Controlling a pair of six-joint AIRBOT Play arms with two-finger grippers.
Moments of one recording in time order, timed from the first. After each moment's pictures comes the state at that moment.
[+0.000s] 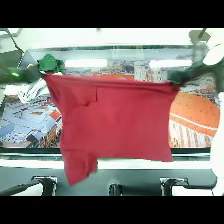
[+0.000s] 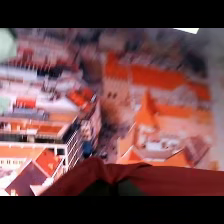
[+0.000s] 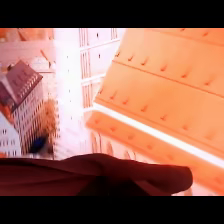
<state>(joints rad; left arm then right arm) 0.15 -1.35 1.45 1.07 -1.03 -1.46 -0.07 -1.58 1.76 -1.40 1.32 1.63</state>
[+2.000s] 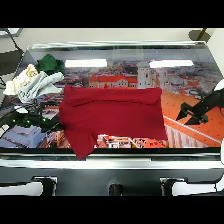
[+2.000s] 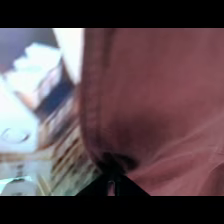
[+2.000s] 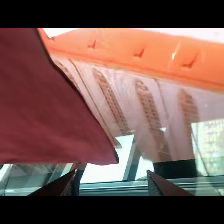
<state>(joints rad) 0.27 -1.51 0.92 1.01 -1.19 -1.30 -0.39 -1.58 1.40 -1.32 1.64 1.58</state>
